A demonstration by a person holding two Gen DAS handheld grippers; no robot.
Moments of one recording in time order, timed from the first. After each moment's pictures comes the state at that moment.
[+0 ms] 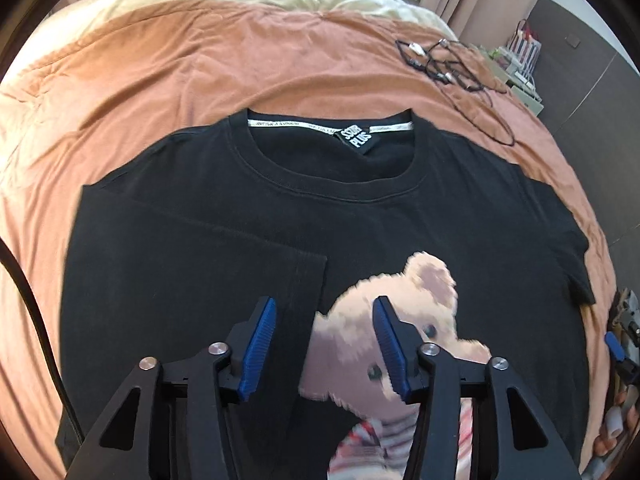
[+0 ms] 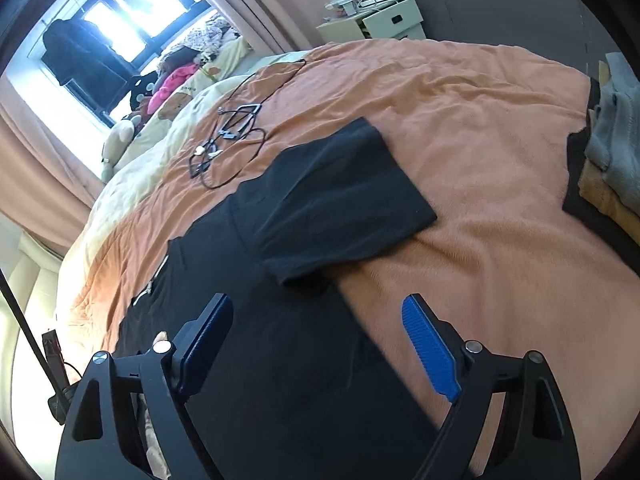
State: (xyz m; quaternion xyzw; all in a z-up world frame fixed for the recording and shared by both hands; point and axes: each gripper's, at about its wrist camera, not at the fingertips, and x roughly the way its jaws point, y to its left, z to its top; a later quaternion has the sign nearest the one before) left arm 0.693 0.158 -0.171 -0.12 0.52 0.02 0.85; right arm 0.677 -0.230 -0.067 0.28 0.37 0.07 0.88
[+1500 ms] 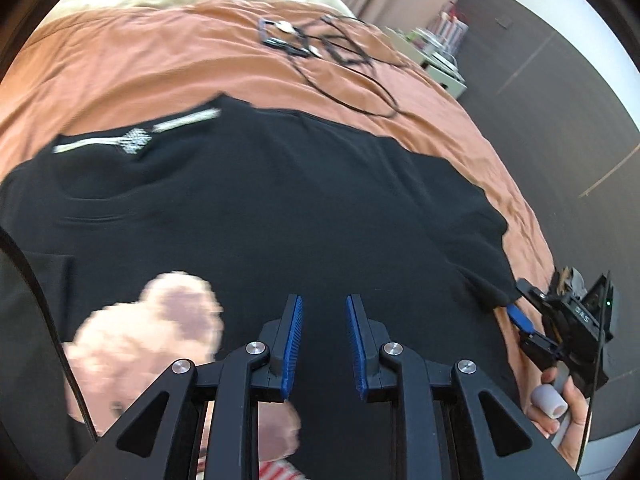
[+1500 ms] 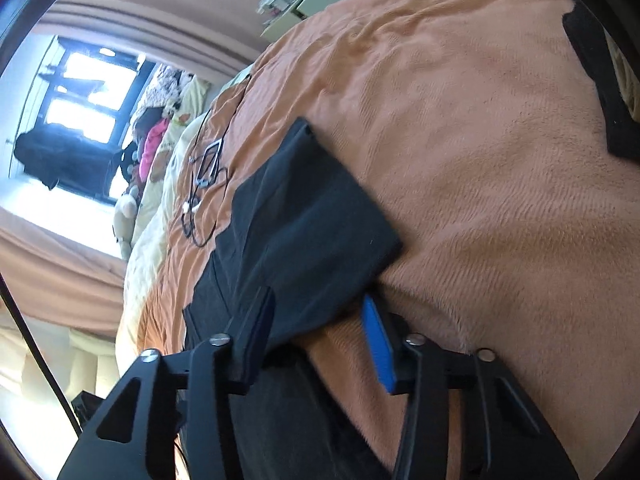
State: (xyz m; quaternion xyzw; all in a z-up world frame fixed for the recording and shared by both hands) left arm 0.734 0.022 -0.164 -0.15 0.51 -0.13 0.84; right arm 0.725 -0.286 -0.140 0.46 0.36 0.08 0.81
